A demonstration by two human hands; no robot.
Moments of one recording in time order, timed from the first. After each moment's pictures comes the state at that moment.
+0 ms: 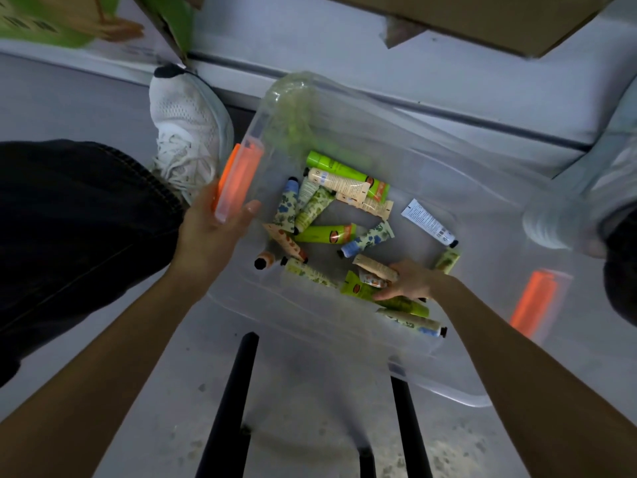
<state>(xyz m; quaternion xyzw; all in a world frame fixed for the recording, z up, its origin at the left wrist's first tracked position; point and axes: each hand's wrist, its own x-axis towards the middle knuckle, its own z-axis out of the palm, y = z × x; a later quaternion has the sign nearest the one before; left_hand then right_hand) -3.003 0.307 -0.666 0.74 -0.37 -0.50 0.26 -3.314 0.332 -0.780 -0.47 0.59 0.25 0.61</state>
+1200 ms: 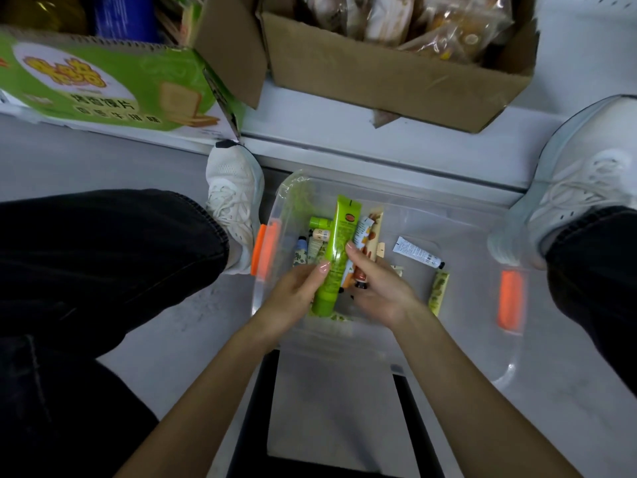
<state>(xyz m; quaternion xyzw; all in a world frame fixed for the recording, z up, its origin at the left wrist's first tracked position) -3.057 0.360 -0.601 0.60 -0.39 -0.66 0.23 -3.208 0.331 -0.625 -0.02 0.55 -0.30 0.78</state>
